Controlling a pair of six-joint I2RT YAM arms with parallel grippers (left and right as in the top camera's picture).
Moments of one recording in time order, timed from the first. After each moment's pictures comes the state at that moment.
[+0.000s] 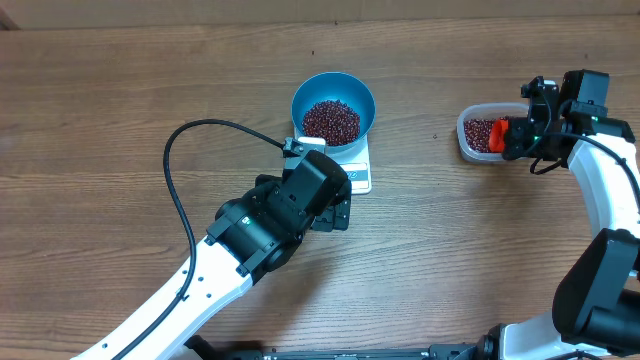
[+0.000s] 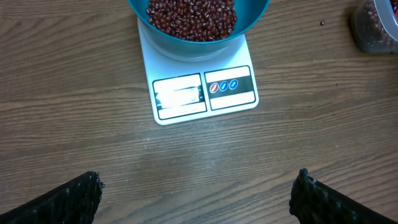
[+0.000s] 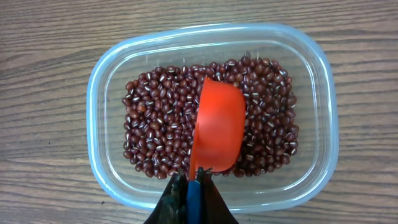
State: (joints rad) left arm -0.76 1.30 1.16 -0.84 -0.27 -0.57; right arm -0.26 1.71 1.26 -0.68 -0.21 -0.17
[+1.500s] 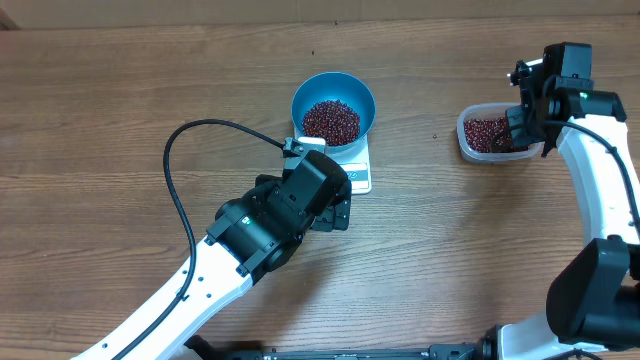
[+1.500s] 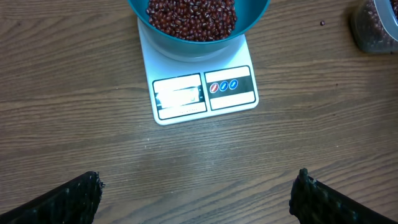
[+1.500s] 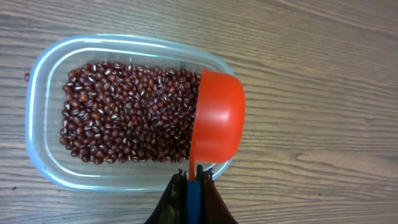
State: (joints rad) left arm -0.76 1.30 1.16 -0.84 -0.27 -0.57; right arm -0.14 1.72 1.43 -0.84 0.17 -0.35
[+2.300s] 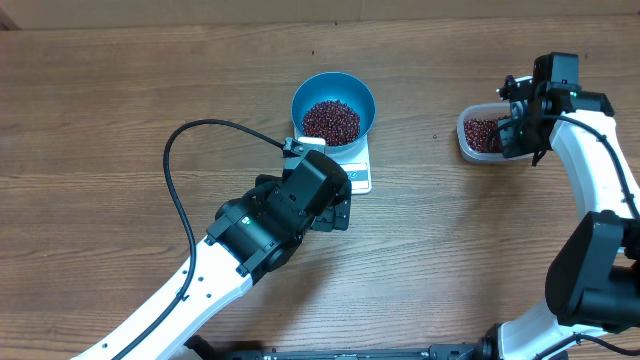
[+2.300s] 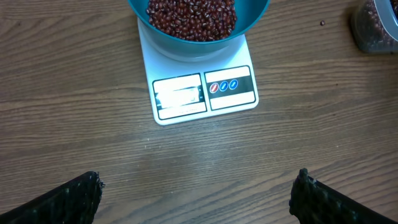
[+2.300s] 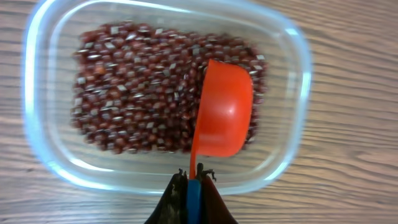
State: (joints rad) left arm -0.76 1.30 1.16 -0.84 -0.27 -0.57; right arm -0.16 1.80 1.41 -0.87 0.06 -0.35
